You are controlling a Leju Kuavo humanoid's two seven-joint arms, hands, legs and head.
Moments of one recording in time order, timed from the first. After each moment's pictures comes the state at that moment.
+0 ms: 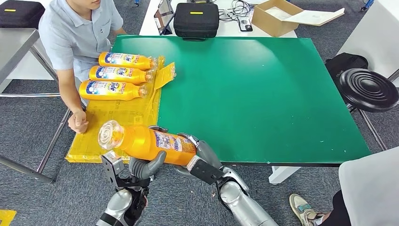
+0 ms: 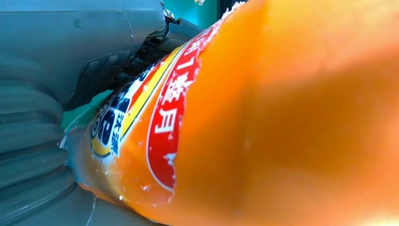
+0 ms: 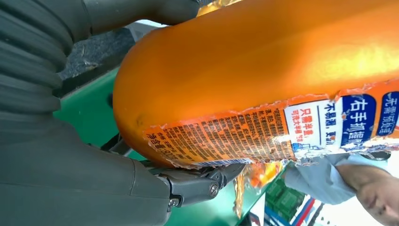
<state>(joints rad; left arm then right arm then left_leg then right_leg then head) -0.07 -0.17 -0.34 -1.34 0.26 -0.06 -0.52 -0.35 0.18 0.63 -0.88 0.24 0.01 -0.70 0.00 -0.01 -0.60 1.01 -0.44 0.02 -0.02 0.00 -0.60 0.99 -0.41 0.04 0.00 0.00</state>
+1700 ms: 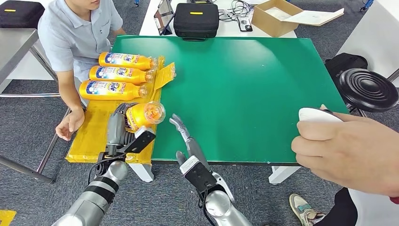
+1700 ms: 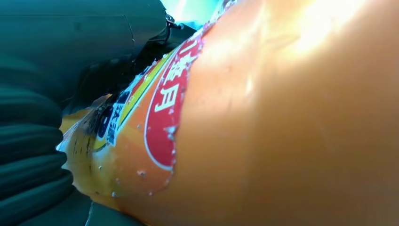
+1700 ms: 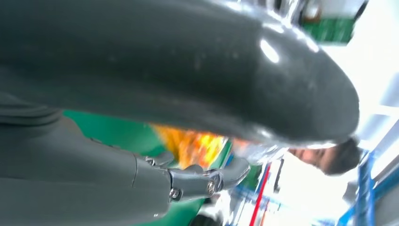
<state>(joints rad) -0.41 -0.08 -0.13 -0.86 -0.71 0.69 -0.32 -0.21 0.26 0.68 -1.20 0.10 -0.12 -0.64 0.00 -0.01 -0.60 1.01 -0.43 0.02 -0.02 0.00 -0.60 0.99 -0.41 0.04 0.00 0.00</state>
